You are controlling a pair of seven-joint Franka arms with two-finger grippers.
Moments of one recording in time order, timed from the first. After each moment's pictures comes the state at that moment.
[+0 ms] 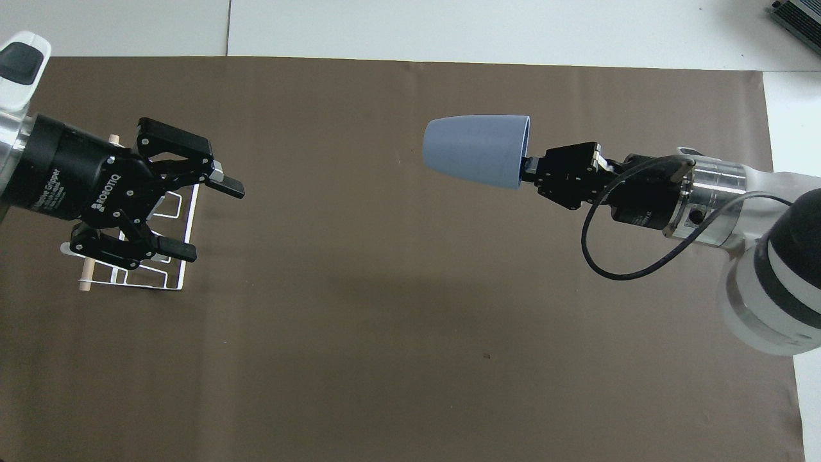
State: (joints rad) left arm -0.12 0.12 0.00 -1.43 -0.80 1.38 -0.89; right arm 0.14 -0.05 -0.02 -2.02 1.54 2.02 -0.23
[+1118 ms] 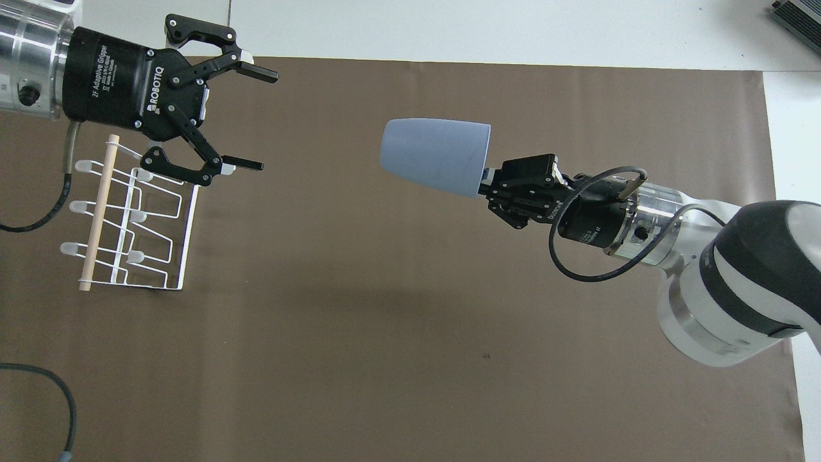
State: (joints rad) left arm -0.13 0.26 -0.03 -1.32 -1.05 1.67 -1.49; right arm 0.25 -0.04 -0.02 -2.10 1.83 2.02 -0.23
